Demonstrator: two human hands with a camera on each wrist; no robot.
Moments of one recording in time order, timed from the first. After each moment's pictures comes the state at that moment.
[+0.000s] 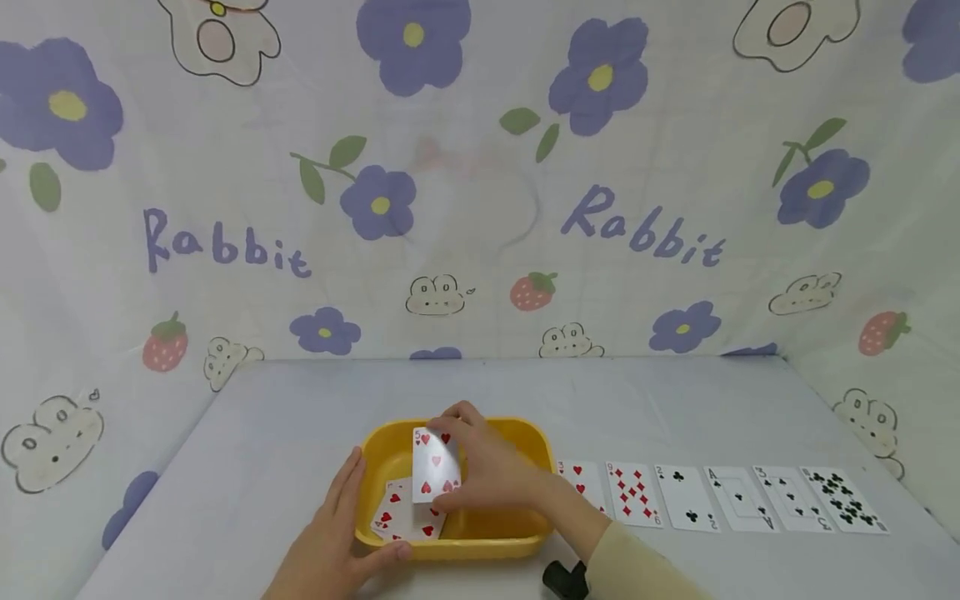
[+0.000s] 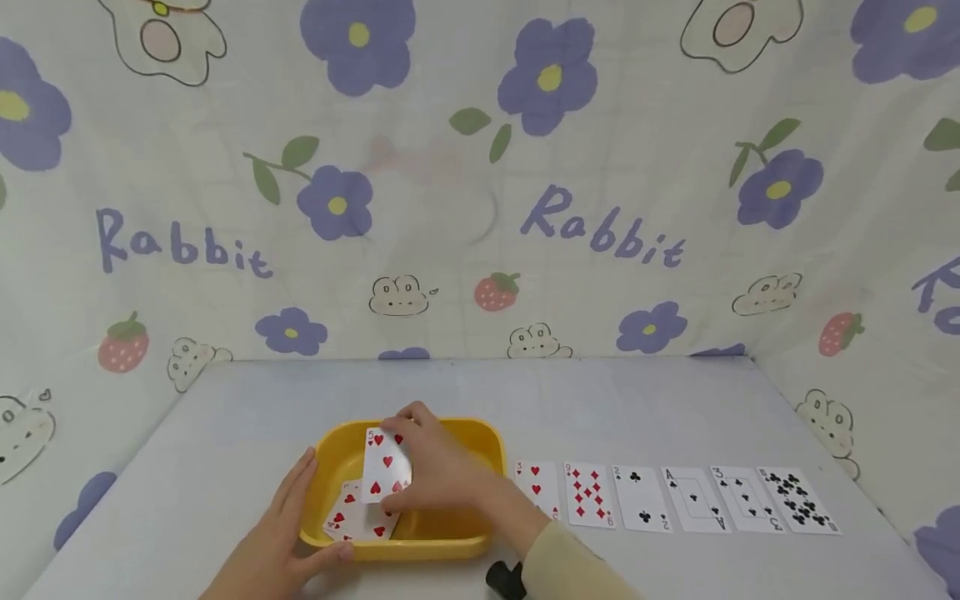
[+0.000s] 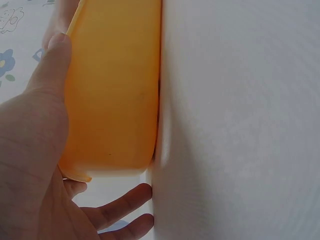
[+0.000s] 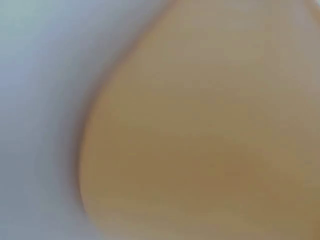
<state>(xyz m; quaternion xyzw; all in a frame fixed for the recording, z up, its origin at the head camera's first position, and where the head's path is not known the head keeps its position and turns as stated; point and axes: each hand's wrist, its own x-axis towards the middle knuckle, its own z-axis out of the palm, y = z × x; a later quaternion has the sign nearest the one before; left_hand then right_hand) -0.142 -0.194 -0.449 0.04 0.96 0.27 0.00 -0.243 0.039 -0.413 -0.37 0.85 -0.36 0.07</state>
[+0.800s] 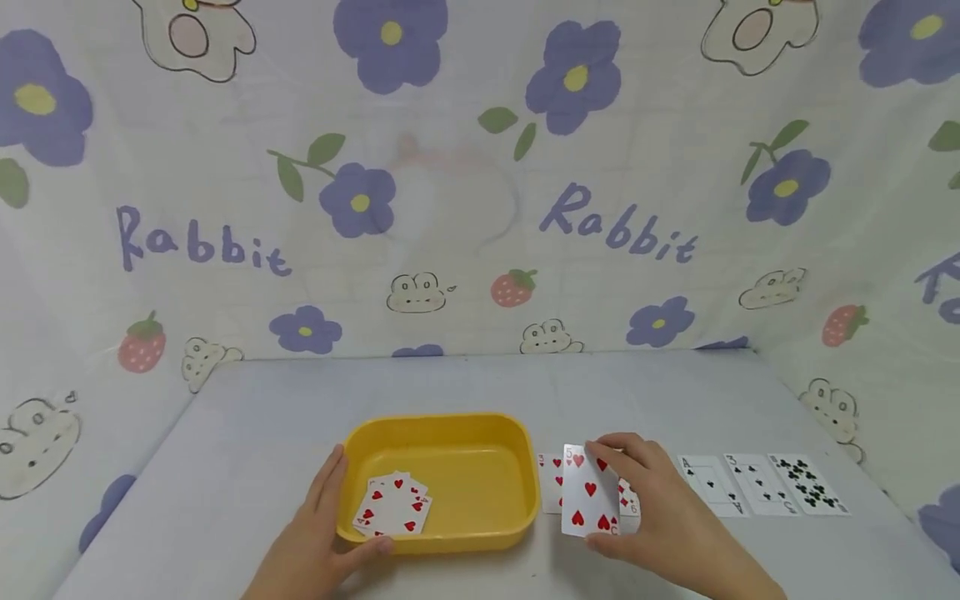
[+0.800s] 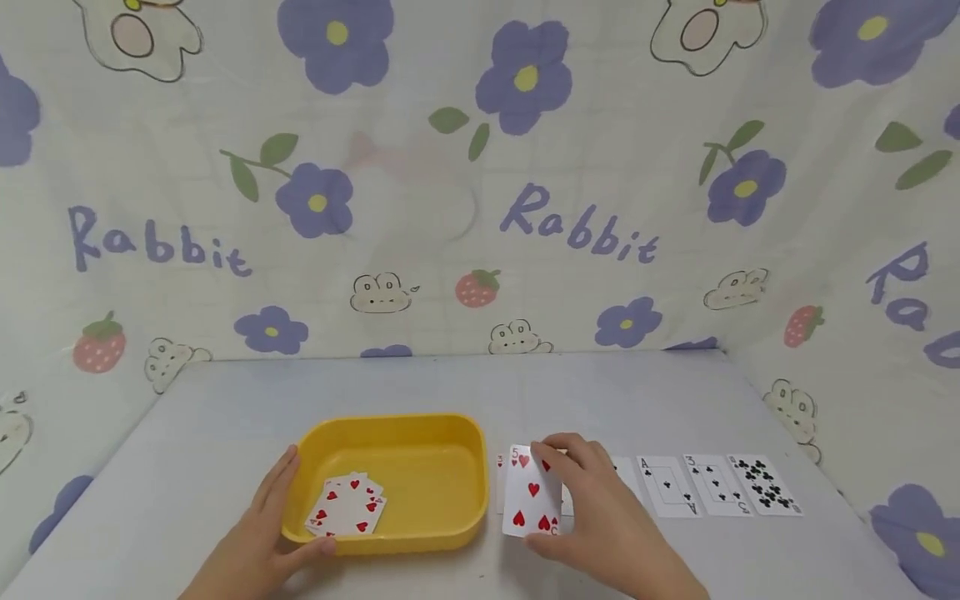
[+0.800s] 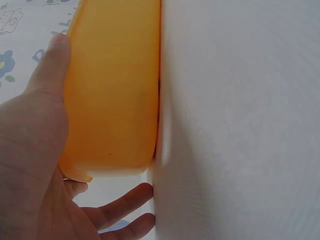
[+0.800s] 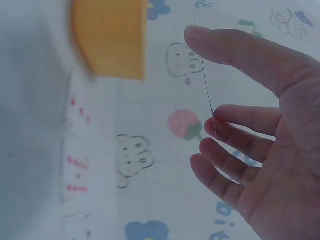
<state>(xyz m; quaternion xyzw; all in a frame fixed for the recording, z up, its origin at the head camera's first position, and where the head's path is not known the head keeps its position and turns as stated) -0.141 -0.192 -0.449 0.05 0.96 0.28 0.00 -0.139 0.198 -0.374 -0.18 0.94 -0.27 -0.06</state>
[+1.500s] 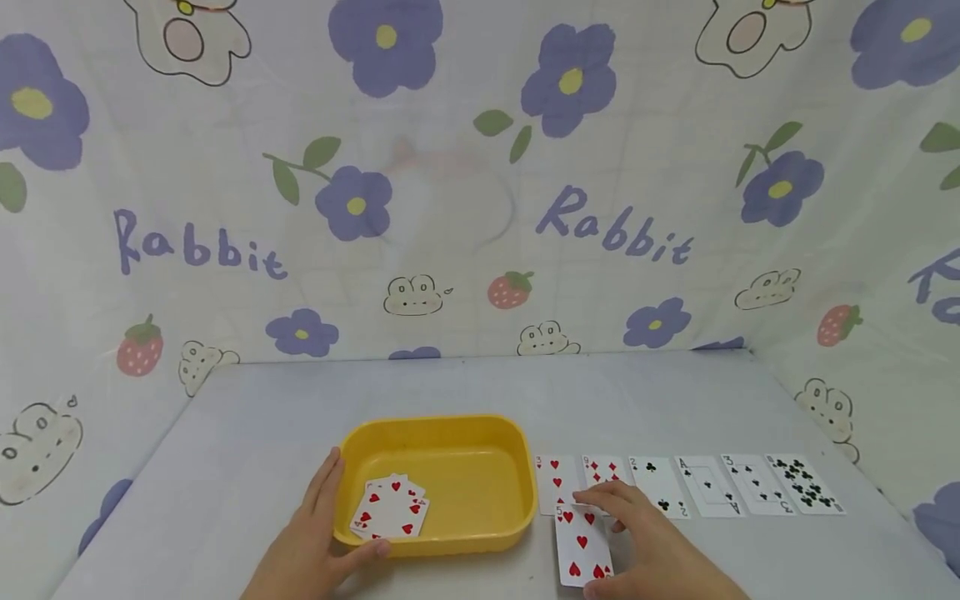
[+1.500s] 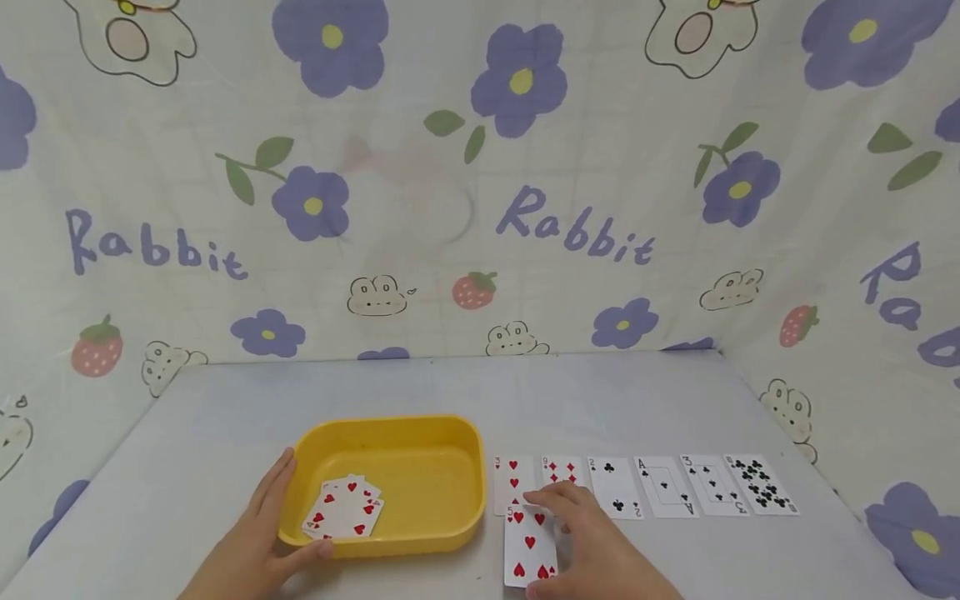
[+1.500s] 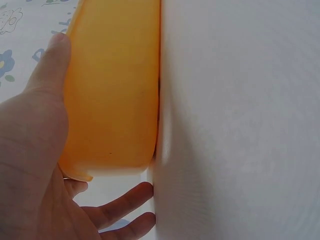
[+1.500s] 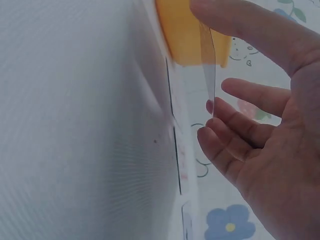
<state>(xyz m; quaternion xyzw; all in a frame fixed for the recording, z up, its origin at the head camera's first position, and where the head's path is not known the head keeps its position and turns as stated) -0.143 -0.192 -0.453 0.05 0.96 0.27 -0.01 -0.141 0.212 -0.427 -0.12 0.92 -0.36 0.12</state>
